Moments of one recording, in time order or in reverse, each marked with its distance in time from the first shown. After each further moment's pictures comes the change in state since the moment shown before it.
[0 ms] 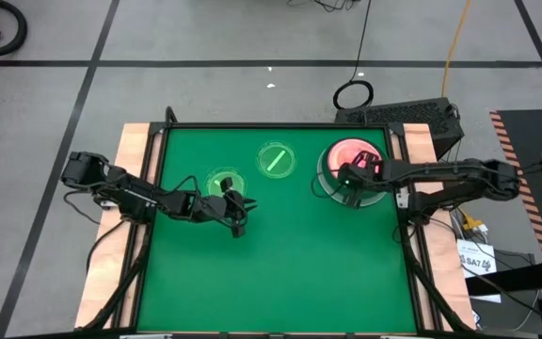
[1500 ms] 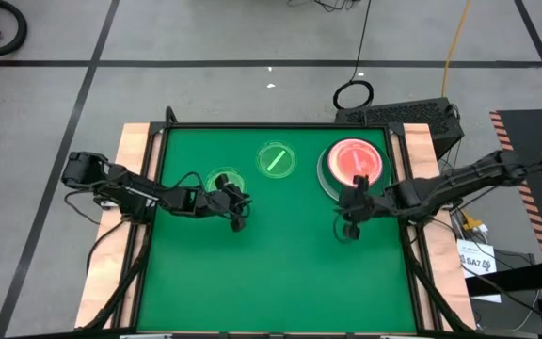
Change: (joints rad) left arm 0.063 0.000 0.000 -0.132 0.000 -0.136; right arm 0.494 -0.156 0.063 0.117 -0.045 0.302
